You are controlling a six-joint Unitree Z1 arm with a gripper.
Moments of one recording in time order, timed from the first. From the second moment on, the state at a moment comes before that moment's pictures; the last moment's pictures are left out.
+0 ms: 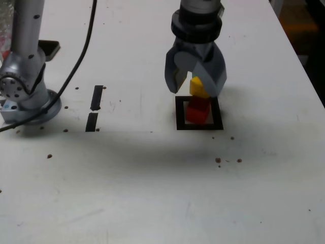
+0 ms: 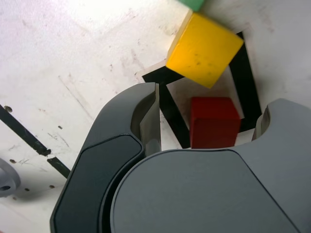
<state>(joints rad) -0.04 1.95 -1.45 1.14 0.02 0.40</state>
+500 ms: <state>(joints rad) 0.04 2.00 -1.48 1.11 0.06 0.43</state>
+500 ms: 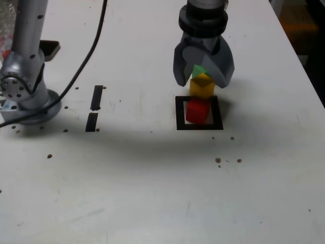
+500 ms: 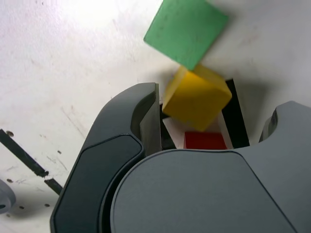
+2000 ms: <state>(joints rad) 0.08 2.07 -1.46 1.04 0.08 0.44</state>
